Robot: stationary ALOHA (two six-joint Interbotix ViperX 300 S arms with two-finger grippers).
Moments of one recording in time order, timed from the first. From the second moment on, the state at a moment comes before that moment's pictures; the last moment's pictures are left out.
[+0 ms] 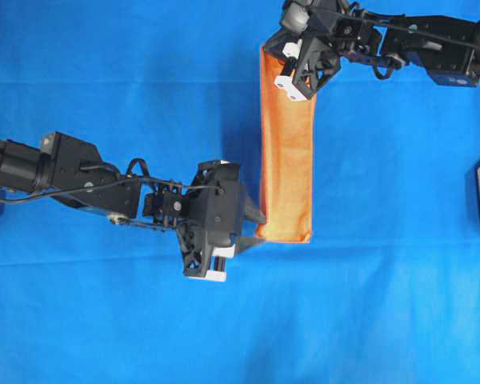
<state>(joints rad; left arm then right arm) -0.14 0.20 0.54 -0.04 -0.12 0.05 -0.48 0.08 0.59 -0.19 -0.02 0.17</state>
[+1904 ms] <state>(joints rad) 0.06 -0.58 1.08 -0.03 -0.18 0.02 -0.25 -0.65 1.16 -0.10 -0.19 0.19</state>
